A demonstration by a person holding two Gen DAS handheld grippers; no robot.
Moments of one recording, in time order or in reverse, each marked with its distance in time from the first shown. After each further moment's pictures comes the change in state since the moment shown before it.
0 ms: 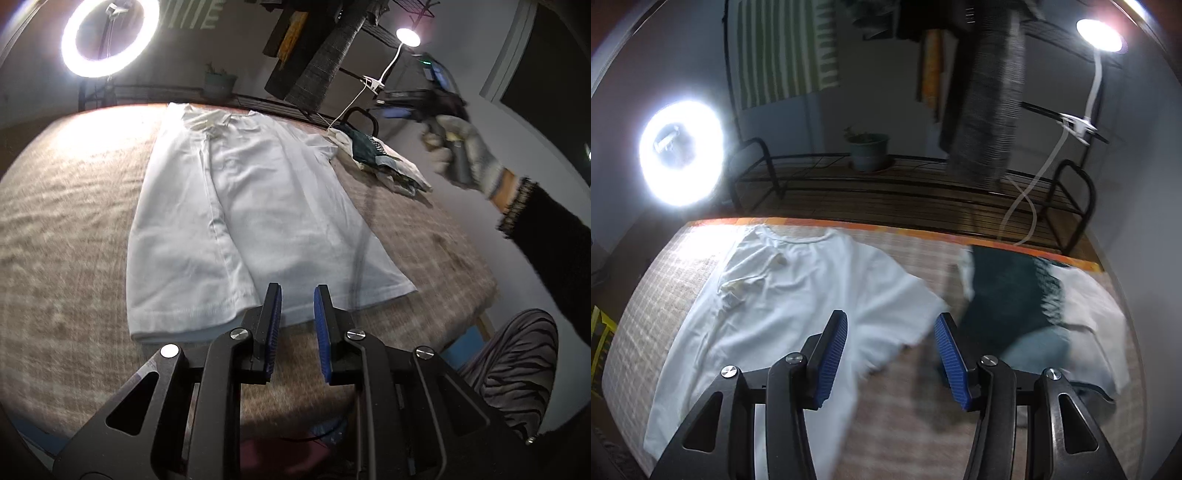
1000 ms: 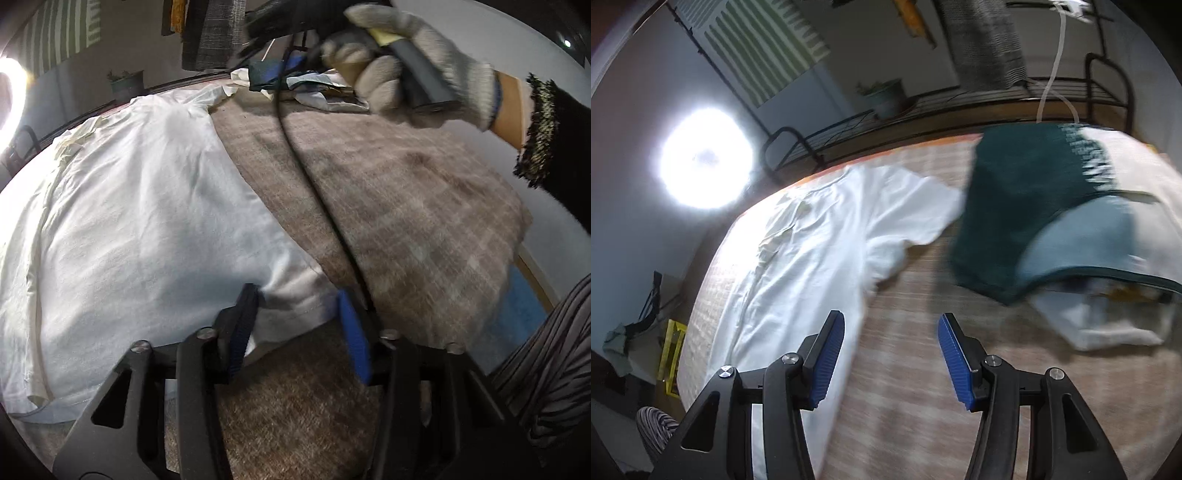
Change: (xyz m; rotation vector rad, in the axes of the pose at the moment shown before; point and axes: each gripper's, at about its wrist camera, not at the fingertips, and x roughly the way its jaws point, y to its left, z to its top) left arm 0.152 -0.144 -0.023 0.310 0.154 0.040; right arm 0.056 -0.056 -0.074 0.193 0.179 0.370
